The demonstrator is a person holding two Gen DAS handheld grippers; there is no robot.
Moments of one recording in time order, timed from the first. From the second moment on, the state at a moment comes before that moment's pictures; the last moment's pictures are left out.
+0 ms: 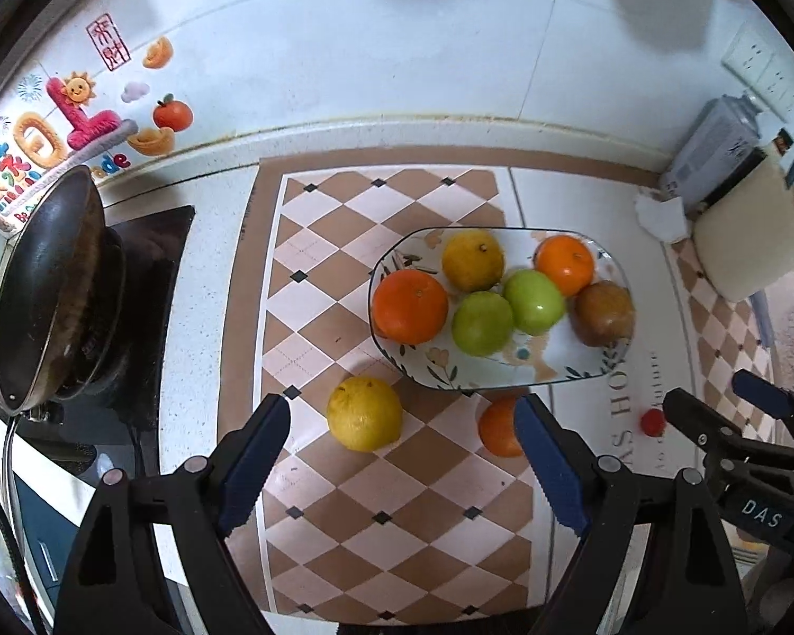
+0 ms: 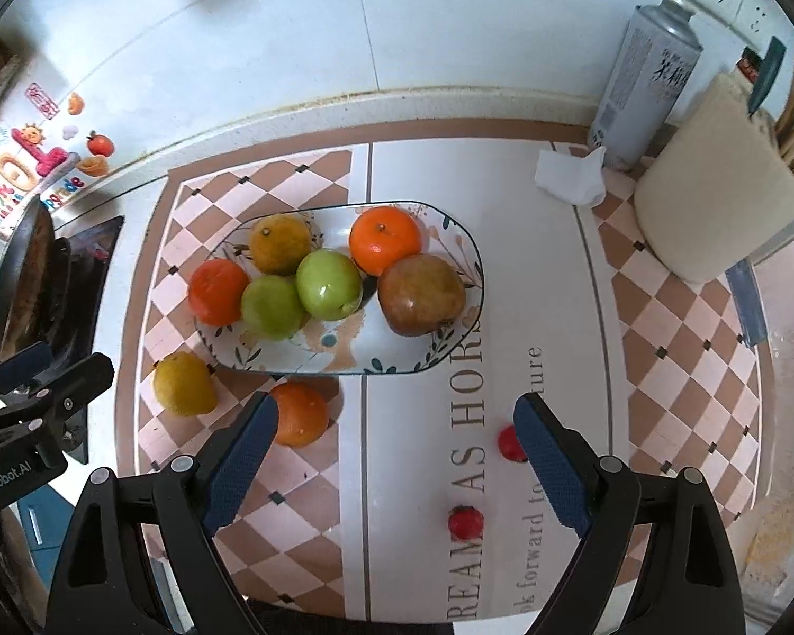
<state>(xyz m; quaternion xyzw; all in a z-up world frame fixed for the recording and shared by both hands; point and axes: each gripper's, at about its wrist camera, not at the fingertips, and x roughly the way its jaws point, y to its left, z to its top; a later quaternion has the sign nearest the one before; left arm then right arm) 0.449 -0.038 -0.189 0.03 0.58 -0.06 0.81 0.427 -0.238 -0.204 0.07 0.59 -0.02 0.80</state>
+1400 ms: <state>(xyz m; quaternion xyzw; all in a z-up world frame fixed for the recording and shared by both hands) 0.420 -0.024 -0.164 -0.03 0.56 -0.05 0.83 0.391 -0.250 -0.170 0.14 0.58 0.02 0.80</state>
